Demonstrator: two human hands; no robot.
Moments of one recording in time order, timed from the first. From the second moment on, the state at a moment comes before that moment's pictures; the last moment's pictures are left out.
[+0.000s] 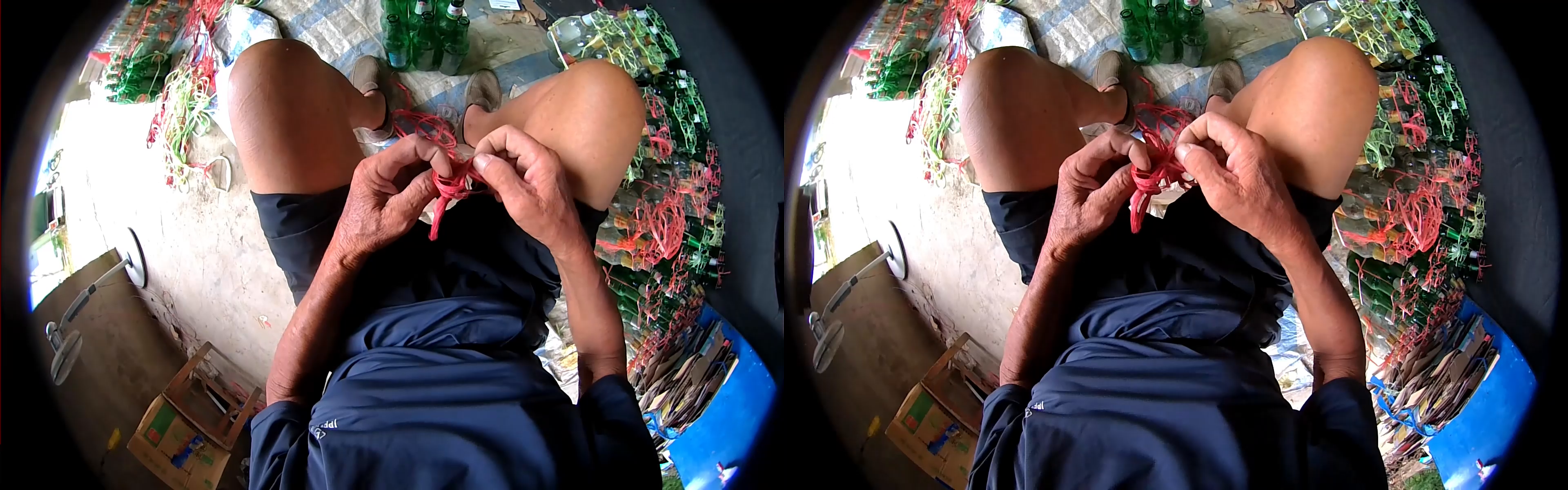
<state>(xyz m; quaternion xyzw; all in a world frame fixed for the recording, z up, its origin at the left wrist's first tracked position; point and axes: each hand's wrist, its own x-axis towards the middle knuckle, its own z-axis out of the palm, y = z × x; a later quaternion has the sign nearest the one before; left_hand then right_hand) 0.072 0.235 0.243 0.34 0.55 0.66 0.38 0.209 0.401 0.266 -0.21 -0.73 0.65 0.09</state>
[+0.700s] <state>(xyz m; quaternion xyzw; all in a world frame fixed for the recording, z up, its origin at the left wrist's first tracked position) 0.074 0.228 0.245 0.34 0.58 0.62 0.41 0.210 0.404 0.264 -0.14 -0.79 0.58 0.15</state>
